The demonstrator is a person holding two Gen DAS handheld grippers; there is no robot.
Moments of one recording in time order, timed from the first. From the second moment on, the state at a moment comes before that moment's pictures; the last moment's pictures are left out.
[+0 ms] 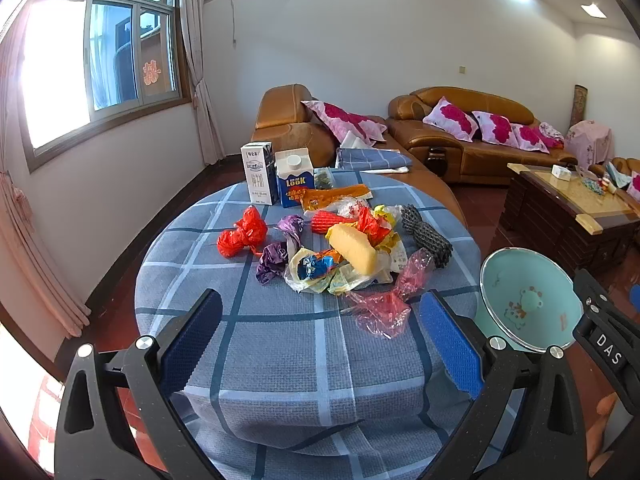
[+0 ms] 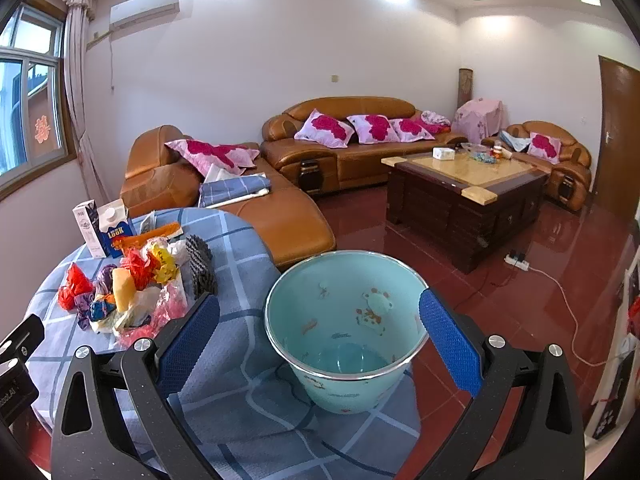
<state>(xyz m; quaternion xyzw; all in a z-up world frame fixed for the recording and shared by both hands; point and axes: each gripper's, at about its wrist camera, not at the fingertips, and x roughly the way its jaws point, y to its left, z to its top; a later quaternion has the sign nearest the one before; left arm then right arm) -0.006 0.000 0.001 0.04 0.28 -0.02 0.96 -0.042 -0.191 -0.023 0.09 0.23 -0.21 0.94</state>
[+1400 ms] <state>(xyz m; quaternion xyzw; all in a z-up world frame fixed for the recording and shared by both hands) 0.149 0.064 -0.065 -0.01 0.38 -0.04 0.92 0.150 -0.178 -0.065 0.08 0.34 -0.05 0.94</state>
